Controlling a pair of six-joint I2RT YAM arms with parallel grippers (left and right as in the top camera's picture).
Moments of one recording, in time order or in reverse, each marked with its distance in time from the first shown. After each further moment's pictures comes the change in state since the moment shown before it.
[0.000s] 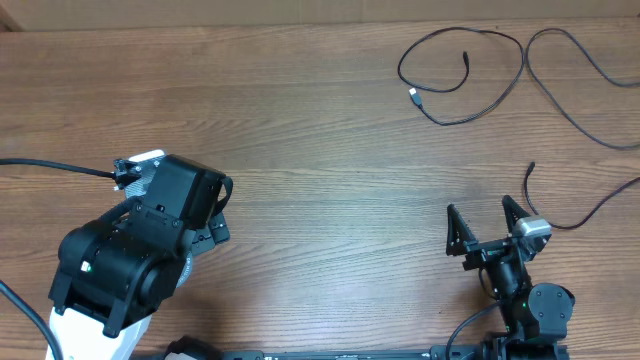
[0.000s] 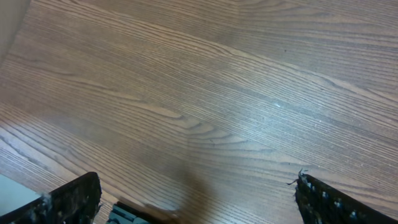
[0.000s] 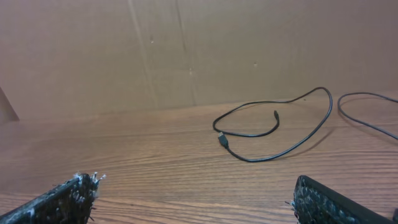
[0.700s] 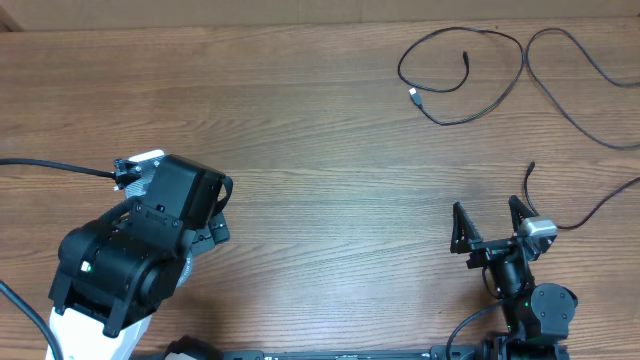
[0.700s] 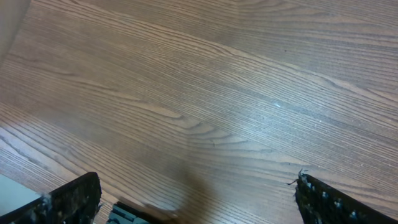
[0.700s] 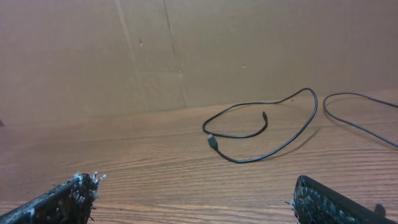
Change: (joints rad) left arm 0.000 0.000 0.000 0.000 0.000 0.000; right arm -0.037 0.000 0.000 0.002 0.003 0.000
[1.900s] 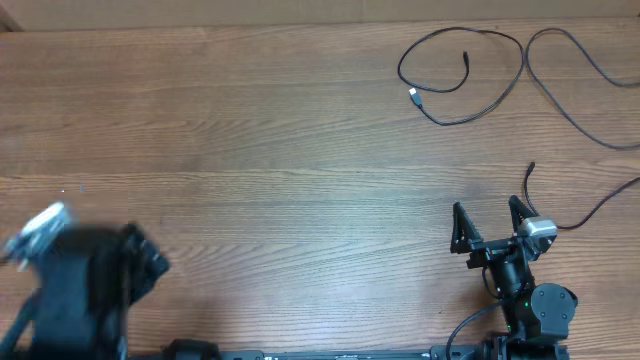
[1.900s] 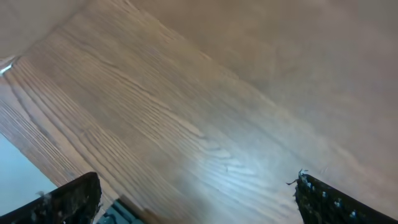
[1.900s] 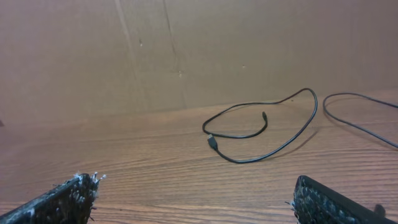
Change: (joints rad) left arm 0.284 -0.261 0.000 0.001 -0.003 0.000; right arm 0.000 0.000 0.000 0.000 0.000 0.000
